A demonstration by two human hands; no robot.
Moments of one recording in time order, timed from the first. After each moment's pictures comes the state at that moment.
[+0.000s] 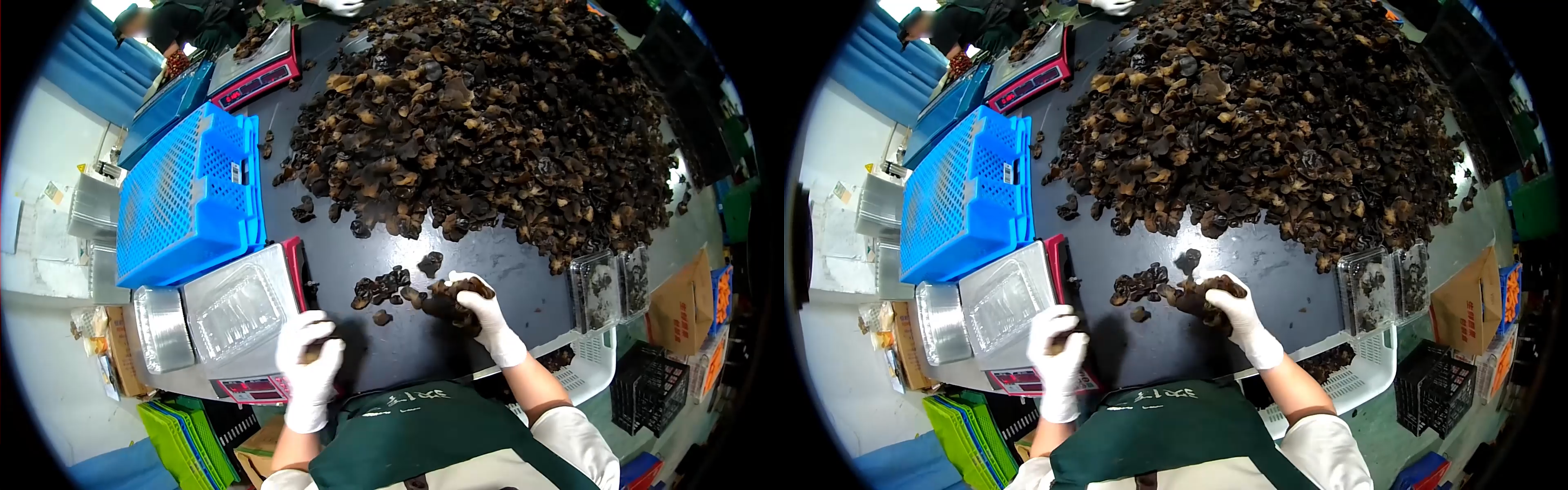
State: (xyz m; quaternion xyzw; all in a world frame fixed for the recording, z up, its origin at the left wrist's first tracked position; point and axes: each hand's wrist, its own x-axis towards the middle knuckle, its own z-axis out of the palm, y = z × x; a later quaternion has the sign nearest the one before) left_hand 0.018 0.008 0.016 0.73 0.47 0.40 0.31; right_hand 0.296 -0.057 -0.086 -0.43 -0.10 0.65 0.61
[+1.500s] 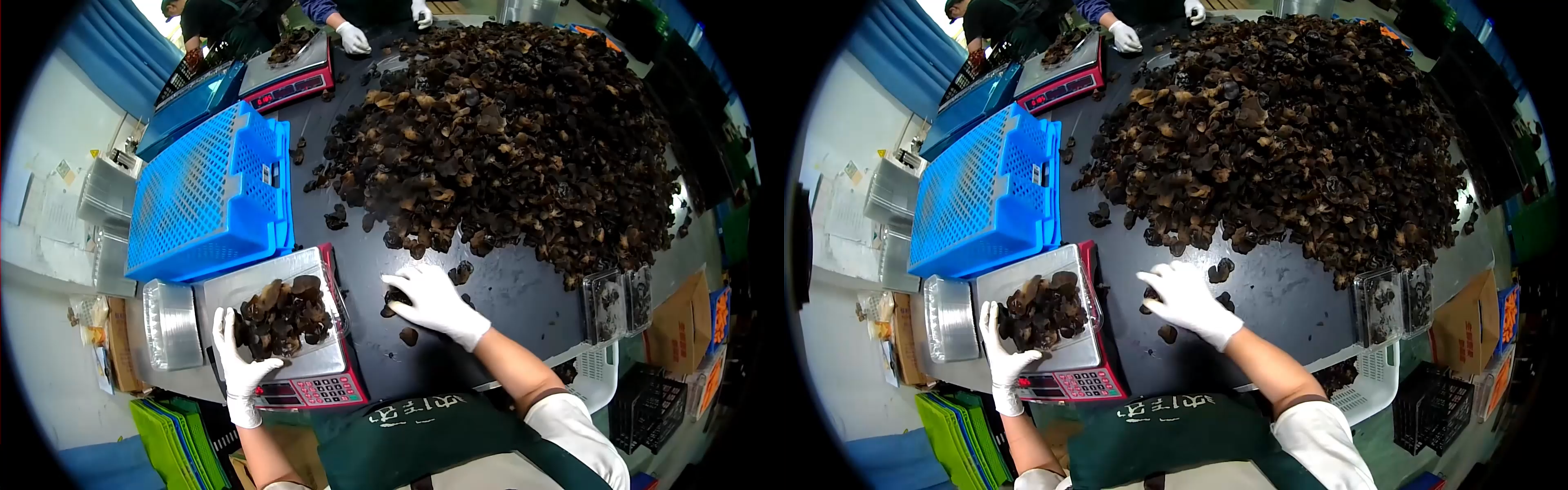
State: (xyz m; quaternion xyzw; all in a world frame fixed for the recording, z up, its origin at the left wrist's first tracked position) left_hand -0.162 0.051 0.010 0.76 0.58 0.26 0.15; right_hand 0.216 0.041 -0.060 -0.54 -0.78 0.20 0.24
